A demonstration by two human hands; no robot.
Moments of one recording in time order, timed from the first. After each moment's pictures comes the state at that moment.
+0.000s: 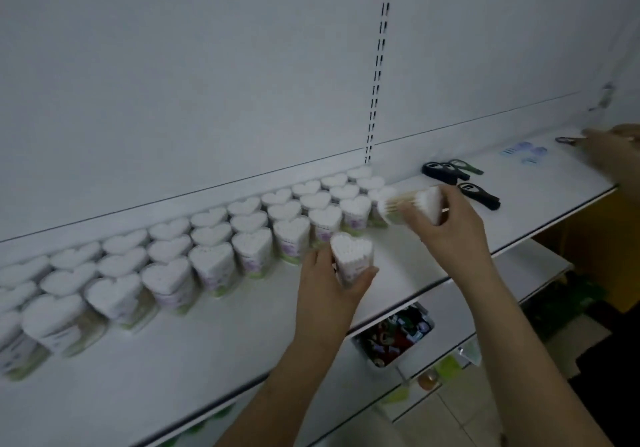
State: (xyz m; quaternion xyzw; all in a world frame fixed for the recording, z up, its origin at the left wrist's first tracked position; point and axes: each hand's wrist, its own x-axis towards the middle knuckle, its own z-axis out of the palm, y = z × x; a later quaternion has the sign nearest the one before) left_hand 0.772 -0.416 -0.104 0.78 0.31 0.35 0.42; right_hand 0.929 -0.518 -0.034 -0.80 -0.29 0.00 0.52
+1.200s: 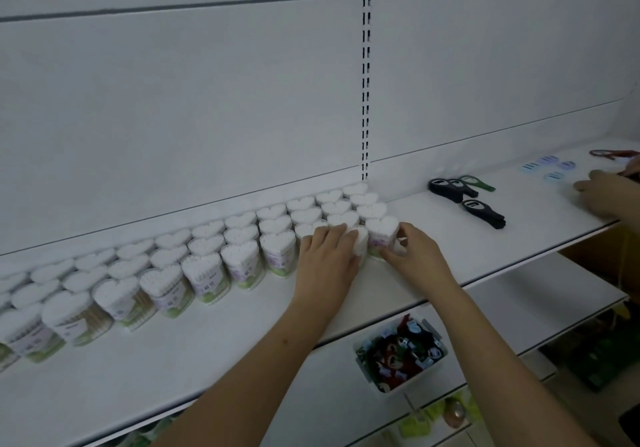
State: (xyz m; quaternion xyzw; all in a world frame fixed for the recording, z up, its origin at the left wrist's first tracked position) left_hand 0.835 -0.391 -0.101 0.91 0.23 0.33 -0.04; right_hand 0.993 -0.495 -0.098 -0.81 -0.41 0.08 0.41
